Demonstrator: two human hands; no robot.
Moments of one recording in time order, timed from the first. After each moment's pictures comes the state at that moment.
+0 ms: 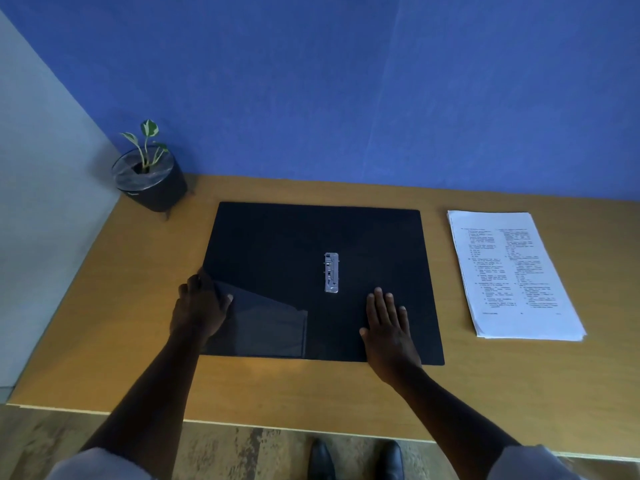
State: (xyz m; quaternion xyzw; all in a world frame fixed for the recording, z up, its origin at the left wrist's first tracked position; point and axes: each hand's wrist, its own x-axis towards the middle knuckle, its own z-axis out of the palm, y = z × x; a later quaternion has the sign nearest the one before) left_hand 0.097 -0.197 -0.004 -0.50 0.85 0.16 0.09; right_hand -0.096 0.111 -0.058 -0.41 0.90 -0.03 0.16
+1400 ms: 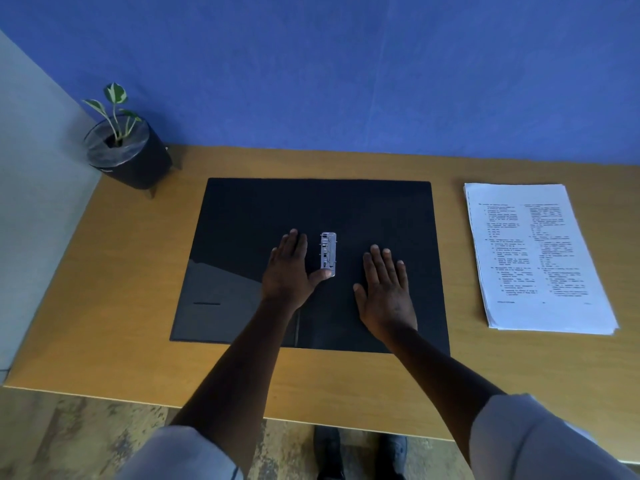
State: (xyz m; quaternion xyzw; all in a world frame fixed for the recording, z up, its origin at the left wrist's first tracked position) left_hand -0.034 -0.108 -0.041 -0.34 0.92 0.21 0.03; right_hand -0.141 0.076 -0.077 -0.41 0.90 -0.08 0.10
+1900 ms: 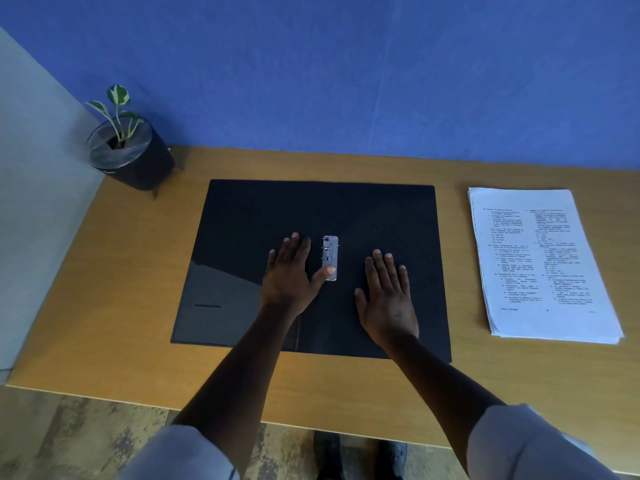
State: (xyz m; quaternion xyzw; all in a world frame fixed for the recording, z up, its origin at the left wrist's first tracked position) left_hand -0.033 -0.108 -0.051 -0.34 0.92 0.18 0.00; right_hand -0.140 0.077 -0.075 -0.41 0.90 -0.09 0.09
